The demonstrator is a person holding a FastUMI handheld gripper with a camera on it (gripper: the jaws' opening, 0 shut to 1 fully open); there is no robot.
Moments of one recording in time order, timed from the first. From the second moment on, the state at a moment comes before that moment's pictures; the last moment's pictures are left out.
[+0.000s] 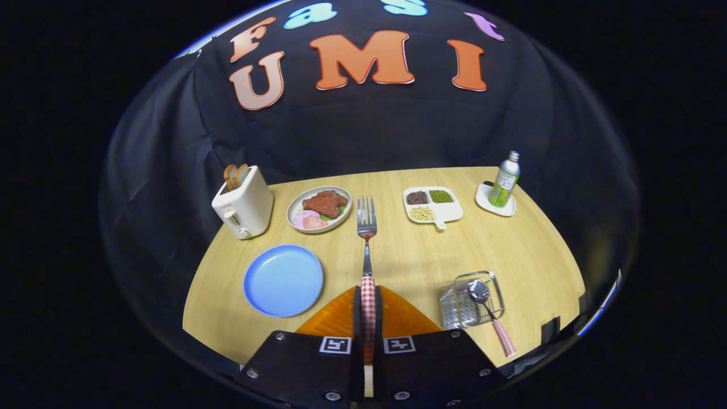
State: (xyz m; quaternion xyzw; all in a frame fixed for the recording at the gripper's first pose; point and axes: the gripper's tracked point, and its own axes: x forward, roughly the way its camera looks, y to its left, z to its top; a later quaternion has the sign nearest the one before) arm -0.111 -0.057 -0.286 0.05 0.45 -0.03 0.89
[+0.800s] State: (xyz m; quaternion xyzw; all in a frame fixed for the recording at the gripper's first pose) arm -0.173 -0.155 -0.305 0.05 0.64 -0.05 0.77
